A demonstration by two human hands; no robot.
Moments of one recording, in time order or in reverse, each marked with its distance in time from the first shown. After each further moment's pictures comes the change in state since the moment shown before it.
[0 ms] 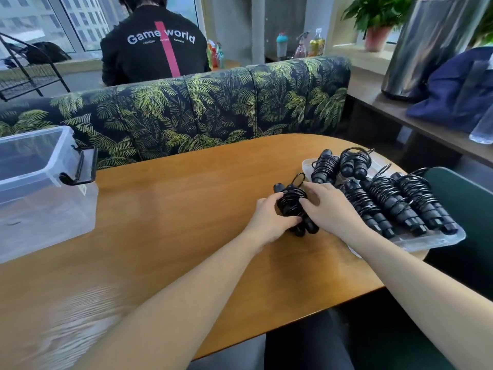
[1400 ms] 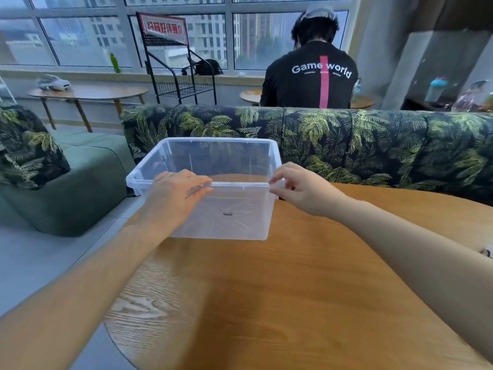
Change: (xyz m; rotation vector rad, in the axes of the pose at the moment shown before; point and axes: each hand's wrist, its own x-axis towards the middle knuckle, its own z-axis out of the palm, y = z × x) left_hand -0.200 -0.138 -0.425 0.799 0.849 0.177; right_hand 0.054 -0.370 0.118 0.134 -0.297 -0.947
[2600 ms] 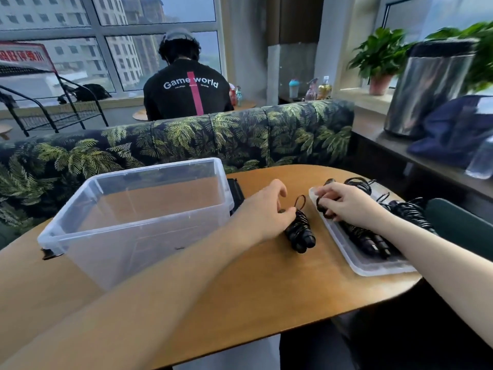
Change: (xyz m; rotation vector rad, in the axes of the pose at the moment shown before) left_hand -0.046 0.422 0.098 -0.357 -0.557 0.305; right_hand -0.359 0.105 -0.164 0.033 0.343 0.731
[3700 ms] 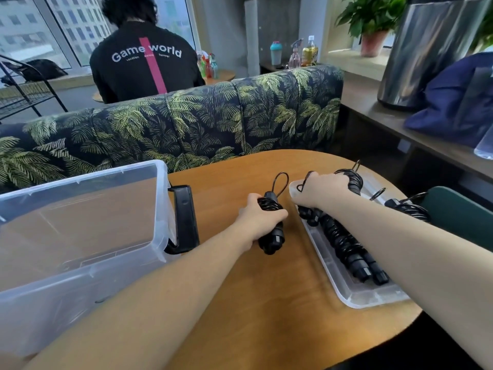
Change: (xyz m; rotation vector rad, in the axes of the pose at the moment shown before) left_hand 0.136 -0.024 0.108 -0.606 -0.214 -0.667; right_hand 0.125 0.045 0.016 -0.828 -0.172 0.414
